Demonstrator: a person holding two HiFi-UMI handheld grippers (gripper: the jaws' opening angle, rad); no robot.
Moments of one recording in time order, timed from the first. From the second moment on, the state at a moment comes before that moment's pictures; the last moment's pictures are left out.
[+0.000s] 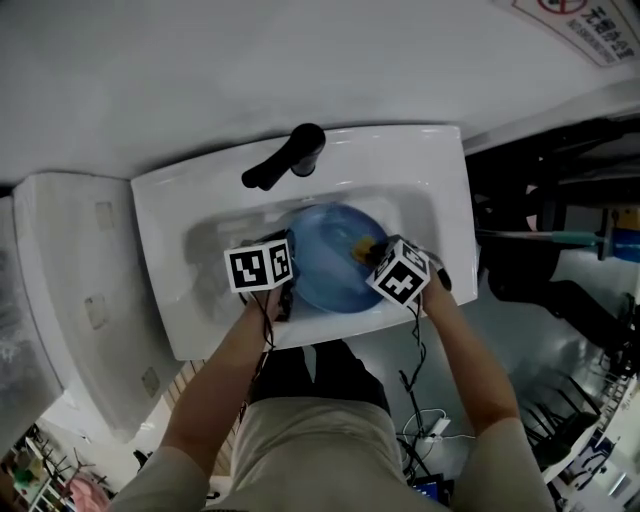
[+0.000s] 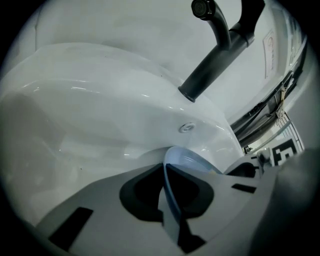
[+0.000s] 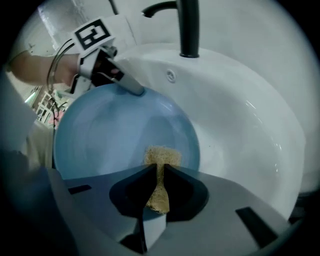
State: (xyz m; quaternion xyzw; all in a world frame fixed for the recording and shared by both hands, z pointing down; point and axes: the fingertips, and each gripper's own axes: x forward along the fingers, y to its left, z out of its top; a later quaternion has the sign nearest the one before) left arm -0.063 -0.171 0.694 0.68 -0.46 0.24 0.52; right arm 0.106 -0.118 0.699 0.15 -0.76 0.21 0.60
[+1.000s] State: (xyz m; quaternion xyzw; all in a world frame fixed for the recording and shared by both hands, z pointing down) left arm -0.081 -0.148 0.701 0.65 -0.48 0.26 0.53; right arm 0.050 -0.150 0.703 0.27 -0.76 0.32 0.49
